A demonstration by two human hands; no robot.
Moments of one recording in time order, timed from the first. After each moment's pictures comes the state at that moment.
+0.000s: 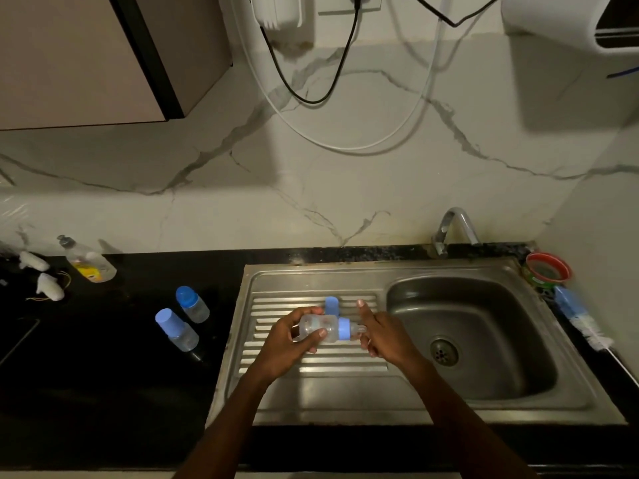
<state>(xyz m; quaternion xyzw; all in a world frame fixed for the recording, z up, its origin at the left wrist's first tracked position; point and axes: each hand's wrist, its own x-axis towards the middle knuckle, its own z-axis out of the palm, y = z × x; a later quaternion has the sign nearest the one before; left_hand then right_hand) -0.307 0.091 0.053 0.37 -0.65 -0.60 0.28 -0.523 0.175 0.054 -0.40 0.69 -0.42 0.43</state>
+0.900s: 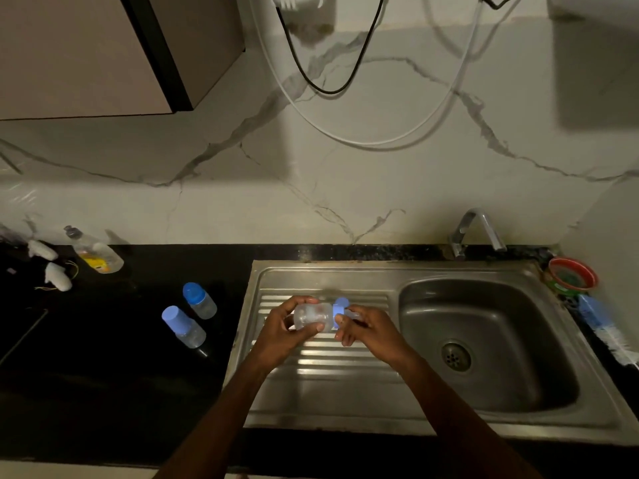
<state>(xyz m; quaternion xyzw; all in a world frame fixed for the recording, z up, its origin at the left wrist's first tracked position) -0.297 0.053 0.051 0.37 -0.68 -0.55 0.31 -0.504 0.136 0.043 -0.49 0.56 -0.48 0.47</state>
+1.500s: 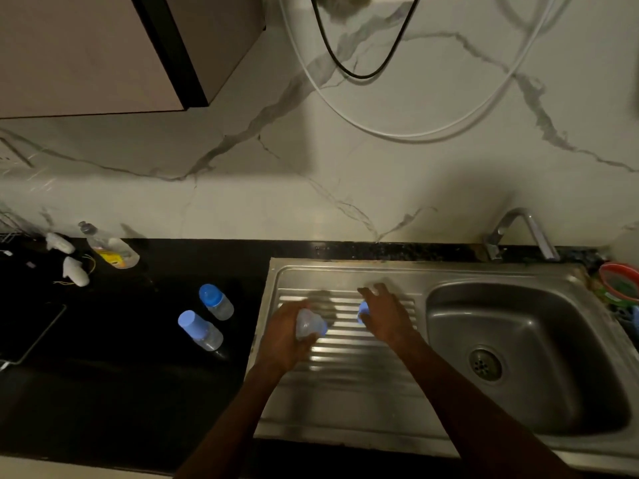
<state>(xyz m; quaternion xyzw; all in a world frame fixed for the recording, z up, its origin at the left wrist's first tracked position) -0.262 0.000 -0.006 0.42 -0.81 -0.30 0.28 -0.519 0.036 -0.027 -0.61 0.76 -0.11 0.19</state>
